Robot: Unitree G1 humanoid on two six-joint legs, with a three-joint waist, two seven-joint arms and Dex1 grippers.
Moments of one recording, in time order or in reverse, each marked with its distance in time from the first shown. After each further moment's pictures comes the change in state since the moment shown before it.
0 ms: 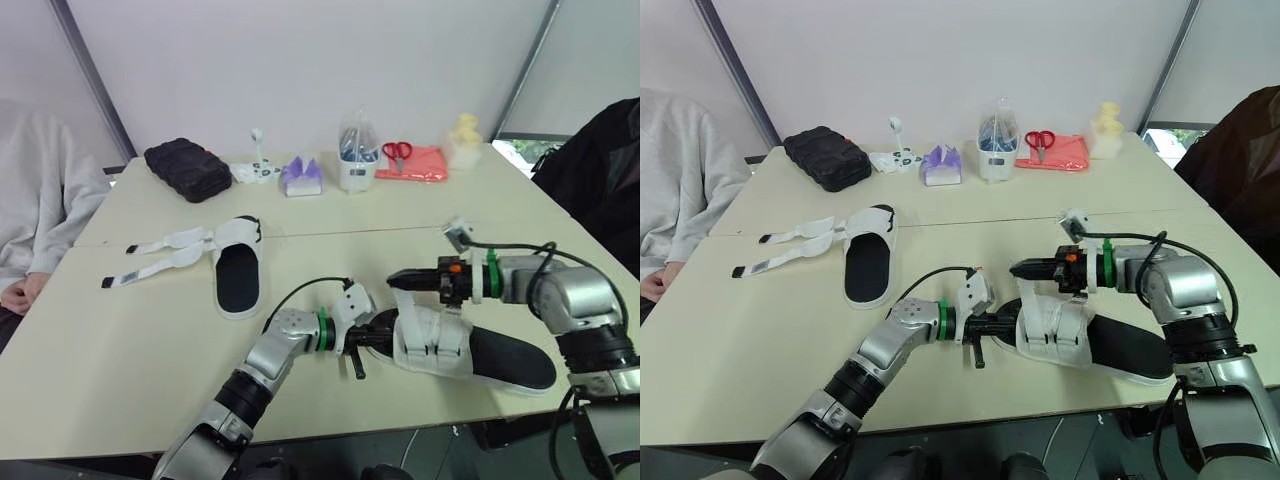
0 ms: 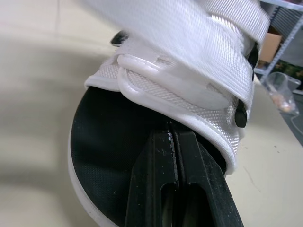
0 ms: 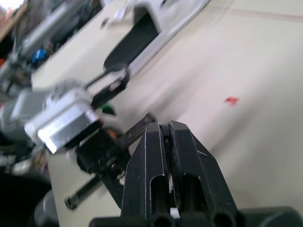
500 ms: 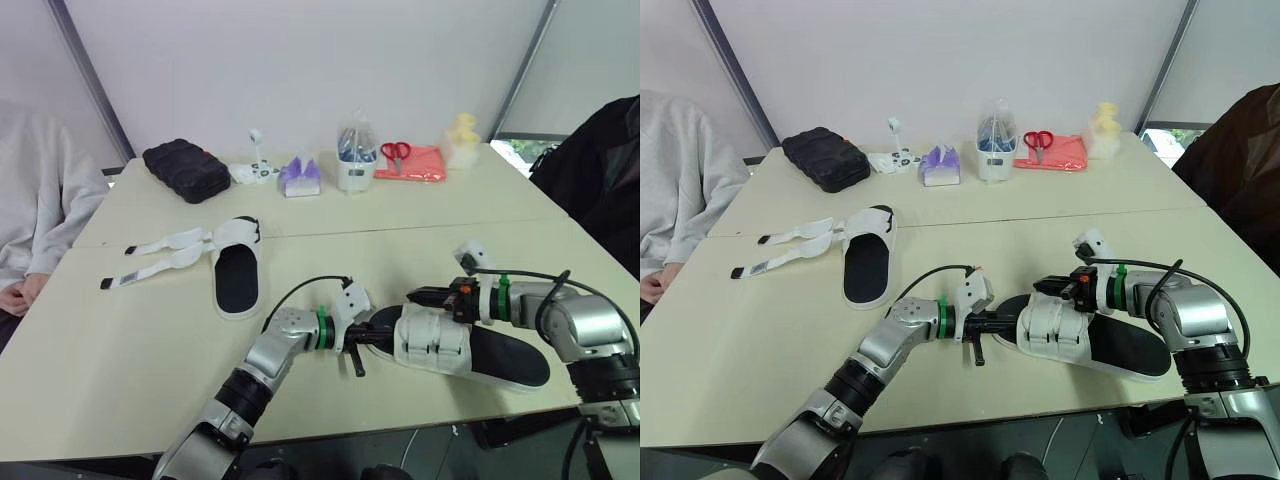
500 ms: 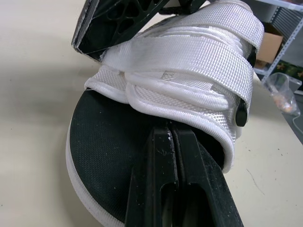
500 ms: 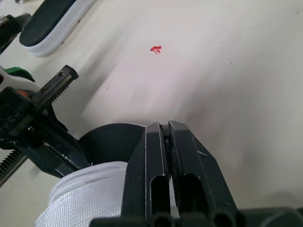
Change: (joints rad) left arm -0.004 -0.002 0.000 0.013 0.002 -0.001 -0.005; right arm 0.137 -0.014 0.039 -0.054 -0.138 -0.055 -0.143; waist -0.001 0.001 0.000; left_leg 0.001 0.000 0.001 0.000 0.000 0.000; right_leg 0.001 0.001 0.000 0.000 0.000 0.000
